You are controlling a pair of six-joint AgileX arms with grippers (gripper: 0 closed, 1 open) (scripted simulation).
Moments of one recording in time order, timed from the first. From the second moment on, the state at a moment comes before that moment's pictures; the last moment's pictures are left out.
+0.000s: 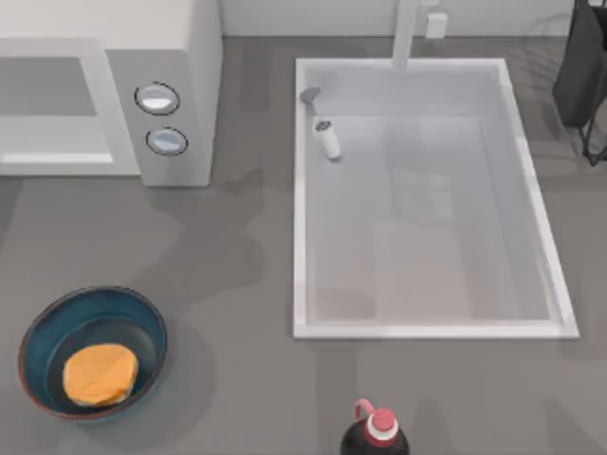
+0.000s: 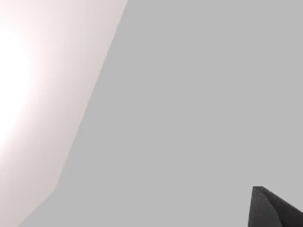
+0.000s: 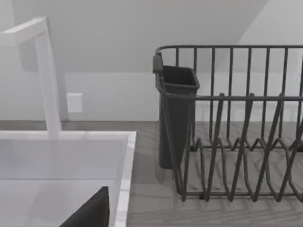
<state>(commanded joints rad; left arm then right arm) 2.01 1.77 3.97 -0.10 0.15 2.14 0.00 0.00 0.00 0.00 0.00 0.00</state>
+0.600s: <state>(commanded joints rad) 2.65 2.35 5.28 -0.13 0.20 2.82 0.00 0.00 0.00 0.00 0.00 0.00</state>
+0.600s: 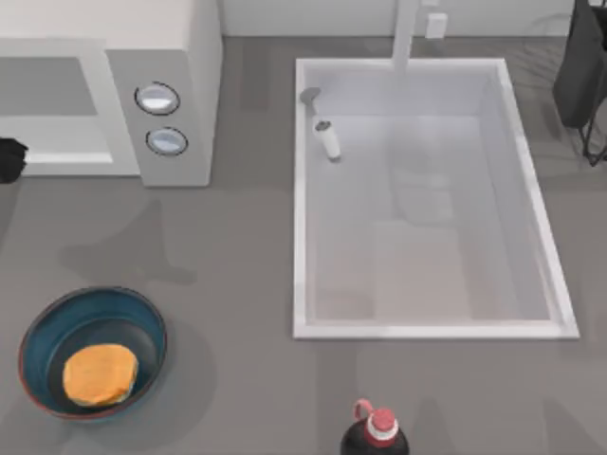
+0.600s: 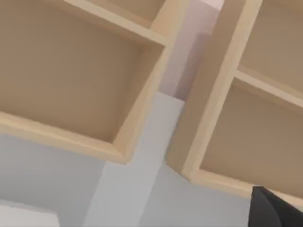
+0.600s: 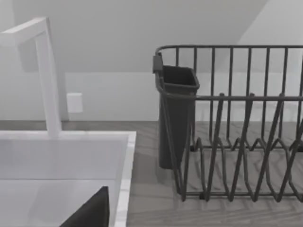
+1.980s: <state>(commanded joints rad) 3.08 2.43 5.61 0.03 0.10 3.22 0.00 0.00 0.00 0.00 0.00 0.00</state>
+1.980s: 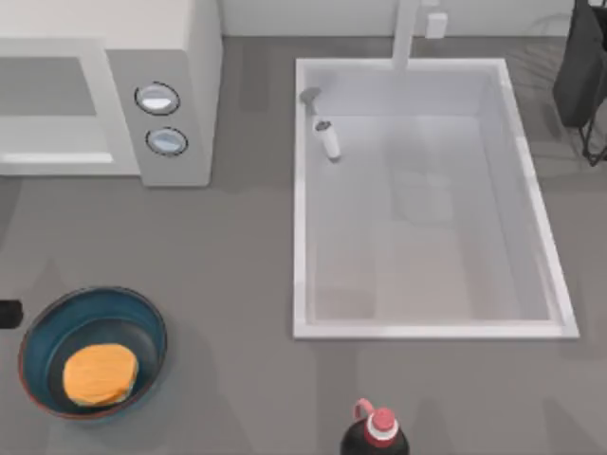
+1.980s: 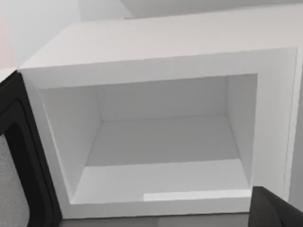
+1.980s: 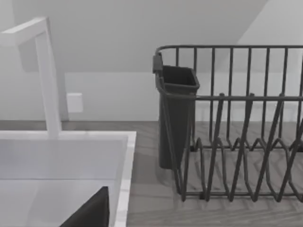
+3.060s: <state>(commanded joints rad) 4.12 1.30 4.28 1.19 -0.61 3.99 0.00 0.00 0.00 0.00 0.00 0.00</state>
